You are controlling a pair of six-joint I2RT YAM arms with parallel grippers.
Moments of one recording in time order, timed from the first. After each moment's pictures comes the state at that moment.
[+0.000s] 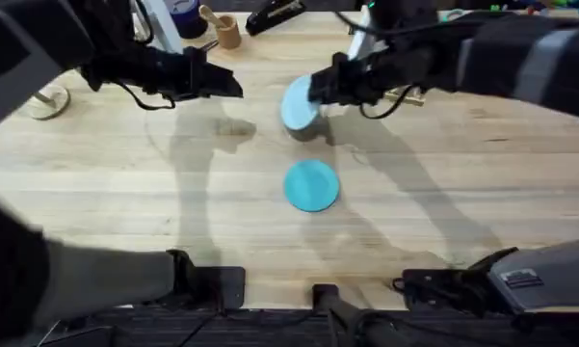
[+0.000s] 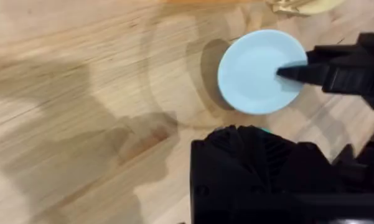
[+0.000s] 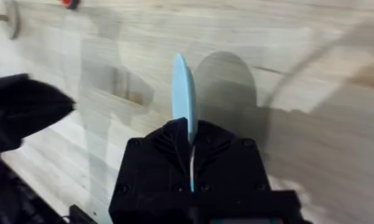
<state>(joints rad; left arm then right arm) 0.16 1.56 1.14 -0.85 0.79 0.25 0.45 1.66 1.13 -0.39 -0.35 0.53</state>
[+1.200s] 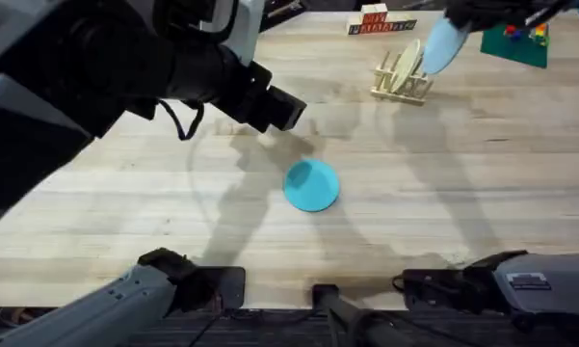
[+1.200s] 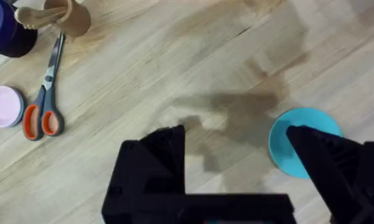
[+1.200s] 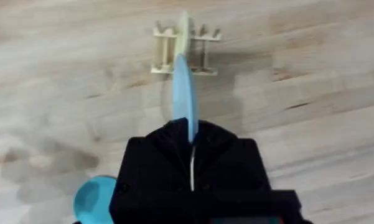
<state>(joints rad) -0.43 1.14 1.14 -0.88 0.00 0.17 0.32 1.55 1.80 -1.34 0.33 0.47</state>
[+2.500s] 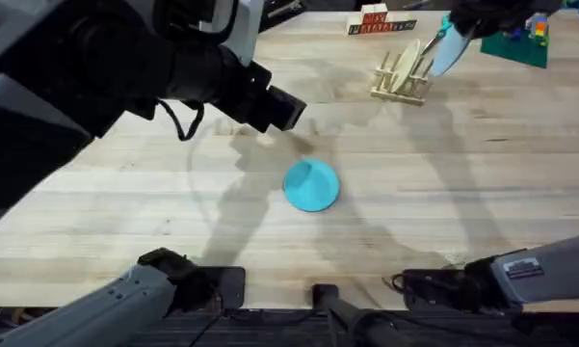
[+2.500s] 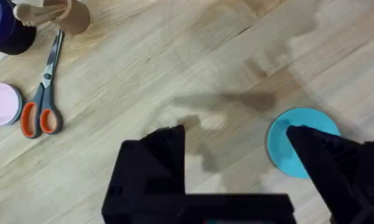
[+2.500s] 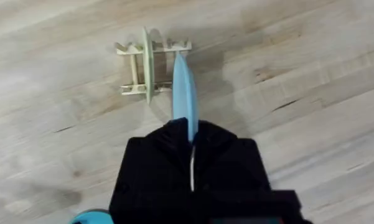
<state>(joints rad) -0.43 1.14 1.14 -0.88 0.00 0.16 0.21 1.68 1.80 -1.30 0.34 0.49</state>
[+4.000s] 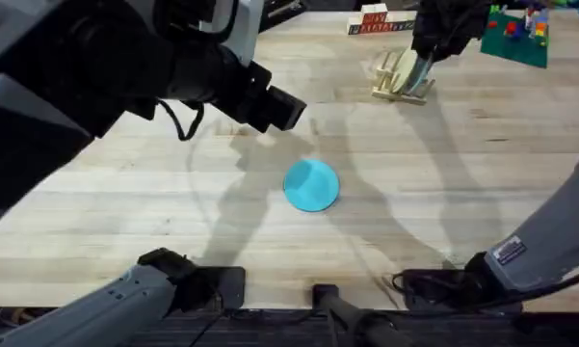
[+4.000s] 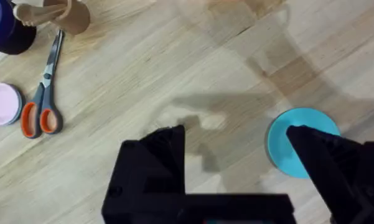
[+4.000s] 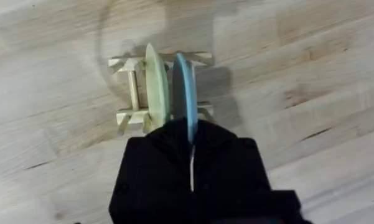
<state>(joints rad) -0.43 1.14 1.14 -0.88 0.00 0.16 0.16 1.96 1.80 -1.14 0.30 0.43</state>
